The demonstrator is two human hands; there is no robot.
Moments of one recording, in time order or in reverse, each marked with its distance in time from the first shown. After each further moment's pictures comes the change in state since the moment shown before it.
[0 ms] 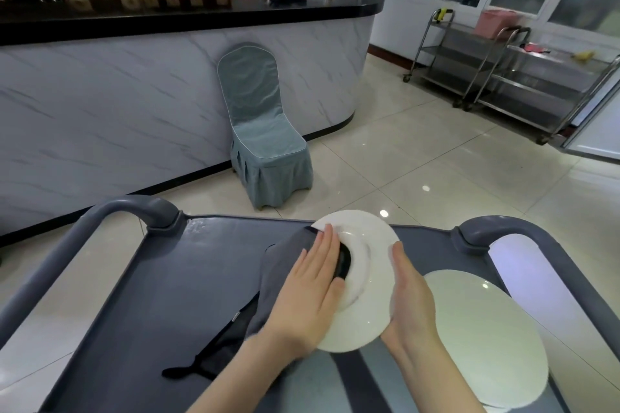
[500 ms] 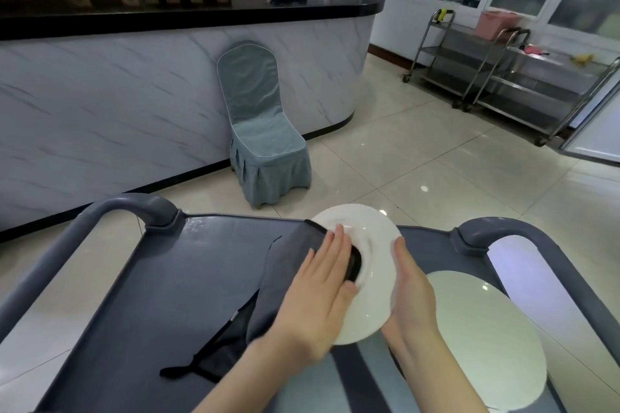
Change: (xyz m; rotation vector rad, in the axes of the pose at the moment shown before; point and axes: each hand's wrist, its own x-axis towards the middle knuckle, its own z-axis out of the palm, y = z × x) left_hand 0.001 0.013 0.002 0.040 -0.002 0.037; right_hand 0.000 -0.005 0.005 0.082 -0.070 -0.001
